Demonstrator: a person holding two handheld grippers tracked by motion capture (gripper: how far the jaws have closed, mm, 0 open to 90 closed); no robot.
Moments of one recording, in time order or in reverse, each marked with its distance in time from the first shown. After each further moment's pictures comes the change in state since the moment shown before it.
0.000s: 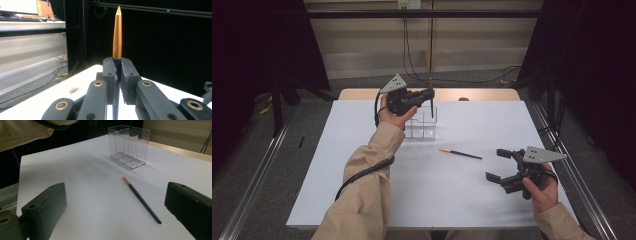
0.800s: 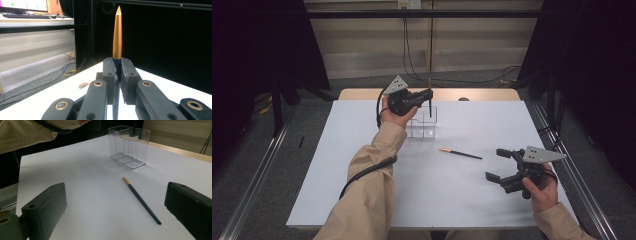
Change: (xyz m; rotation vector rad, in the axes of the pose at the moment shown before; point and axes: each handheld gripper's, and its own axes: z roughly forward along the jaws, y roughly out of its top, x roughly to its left) left arm 0.008 -0.012 0.006 0.027 0.067 0.011; right arm 0.000 0.000 0.001 -0.001 0.001 -0.006
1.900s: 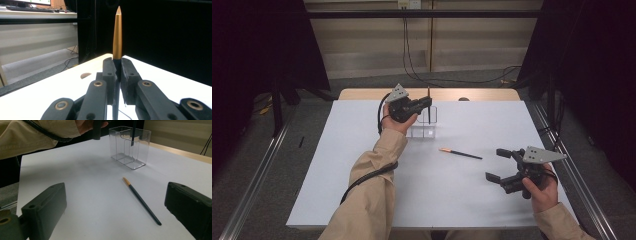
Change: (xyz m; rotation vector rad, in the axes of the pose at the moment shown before) left arm -0.001 -0.025 0.000 0.025 0.021 -0.020; right arm 0.000 0.001 0.000 -0.003 0.006 -0.007
